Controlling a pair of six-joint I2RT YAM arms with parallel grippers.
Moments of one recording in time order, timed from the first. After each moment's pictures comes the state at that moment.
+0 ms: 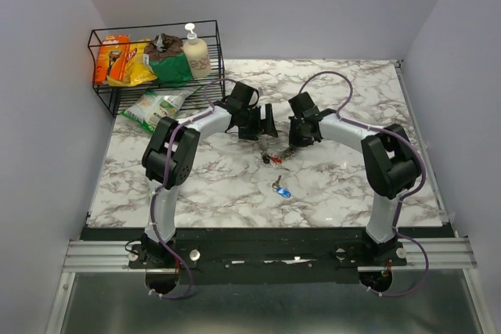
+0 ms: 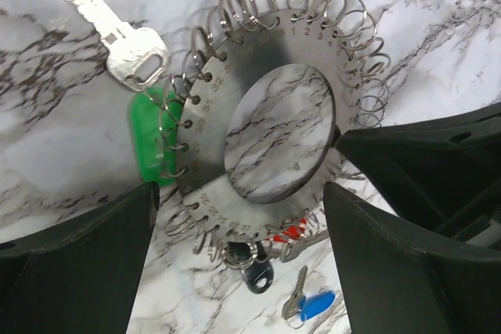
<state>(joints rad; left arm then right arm) -0.50 2.07 1.45 -0.29 0.38 -0.54 0.50 1.91 1.26 -0.43 0.07 0.50</state>
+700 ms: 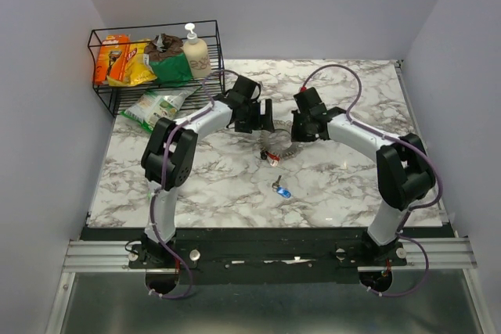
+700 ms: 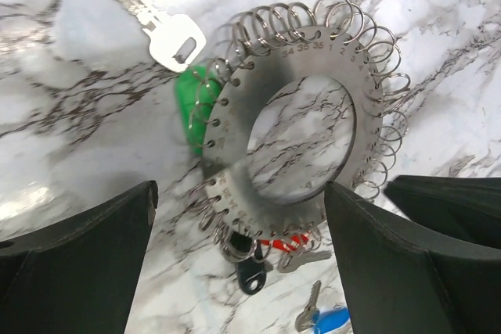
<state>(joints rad) -0.51 2.10 1.57 -0.40 0.28 -0.49 0.50 1.80 1.23 -0.43 0.06 0.49</state>
